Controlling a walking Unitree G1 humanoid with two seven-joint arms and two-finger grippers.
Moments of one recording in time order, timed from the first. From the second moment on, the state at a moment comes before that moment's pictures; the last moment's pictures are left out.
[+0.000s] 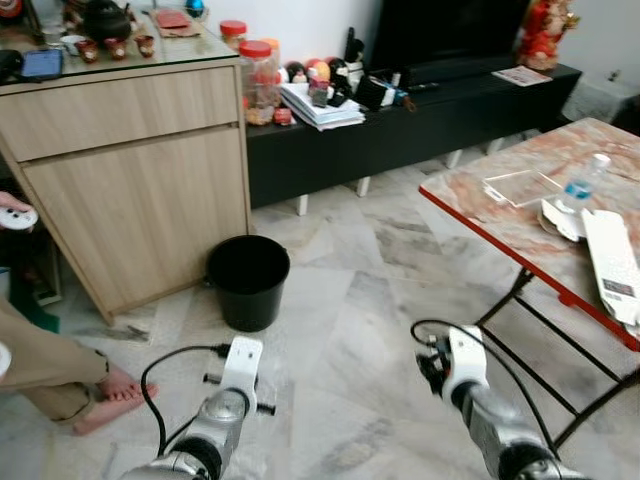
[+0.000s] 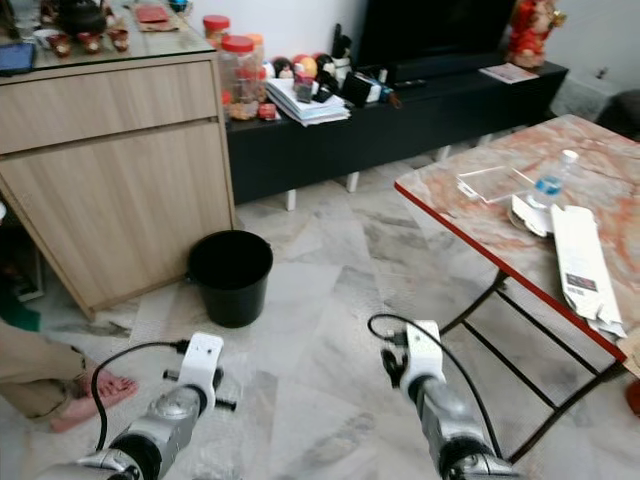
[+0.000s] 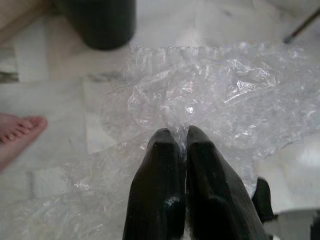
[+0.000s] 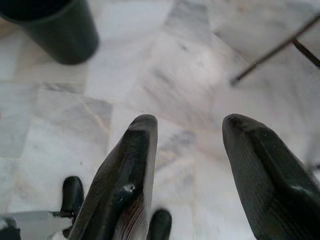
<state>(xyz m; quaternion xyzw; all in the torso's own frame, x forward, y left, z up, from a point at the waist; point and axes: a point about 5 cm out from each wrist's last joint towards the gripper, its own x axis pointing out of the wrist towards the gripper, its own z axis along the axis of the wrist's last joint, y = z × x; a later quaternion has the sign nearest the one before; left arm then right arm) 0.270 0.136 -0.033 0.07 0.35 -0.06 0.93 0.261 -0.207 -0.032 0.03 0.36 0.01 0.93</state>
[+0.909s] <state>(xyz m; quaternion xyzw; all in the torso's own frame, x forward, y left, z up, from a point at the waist) 0.243 0.147 -0.053 0.08 0.40 -0.05 0.91 0.227 -0.218 -0.054 0.03 0.42 -0.02 0.91</state>
